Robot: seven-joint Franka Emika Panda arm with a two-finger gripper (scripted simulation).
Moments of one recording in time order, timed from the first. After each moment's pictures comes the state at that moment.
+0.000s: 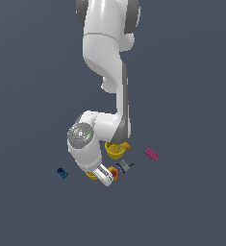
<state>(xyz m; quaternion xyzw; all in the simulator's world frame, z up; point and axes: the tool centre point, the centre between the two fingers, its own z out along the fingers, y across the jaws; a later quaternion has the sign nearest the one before) 0.123 -0.083 0.048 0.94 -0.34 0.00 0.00</state>
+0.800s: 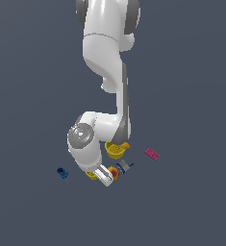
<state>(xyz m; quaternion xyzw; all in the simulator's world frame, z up) 0.123 -0.082 0.047 0.94 -0.34 0.00 0.00</state>
